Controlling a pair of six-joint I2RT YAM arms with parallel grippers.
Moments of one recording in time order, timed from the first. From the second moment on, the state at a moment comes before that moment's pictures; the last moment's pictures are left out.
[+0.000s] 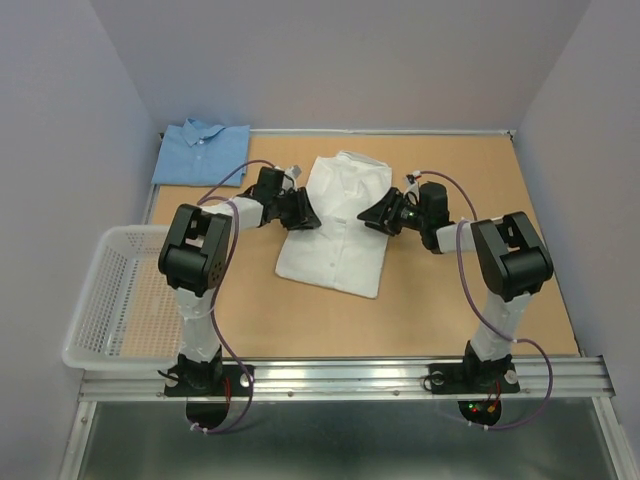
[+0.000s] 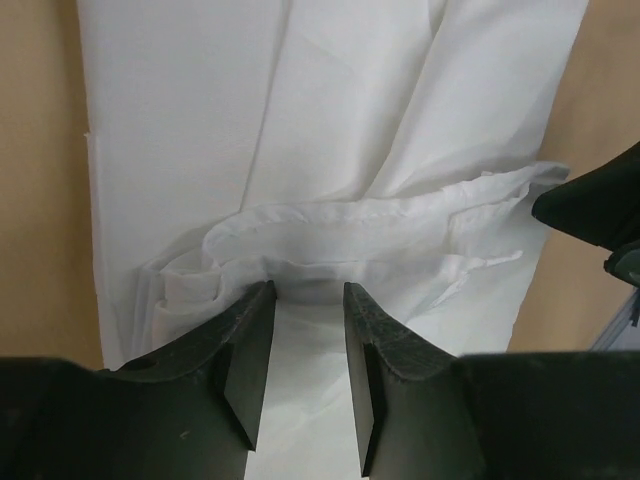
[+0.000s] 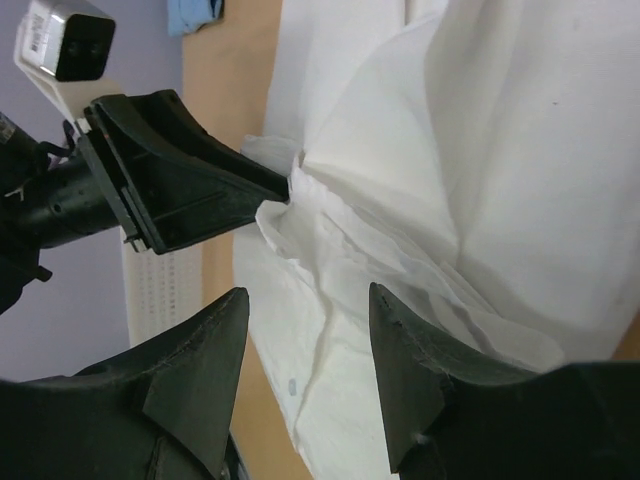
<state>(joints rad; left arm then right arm) -0.35 1.98 1.20 -0.06 0.48 -0.54 0.24 1.88 0.86 0.61 -0.68 0.92</state>
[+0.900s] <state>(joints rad) -0.31 1.73 1.05 0.09 0.42 -0.58 0.45 1.89 1.22 0.44 -0.65 0.85</state>
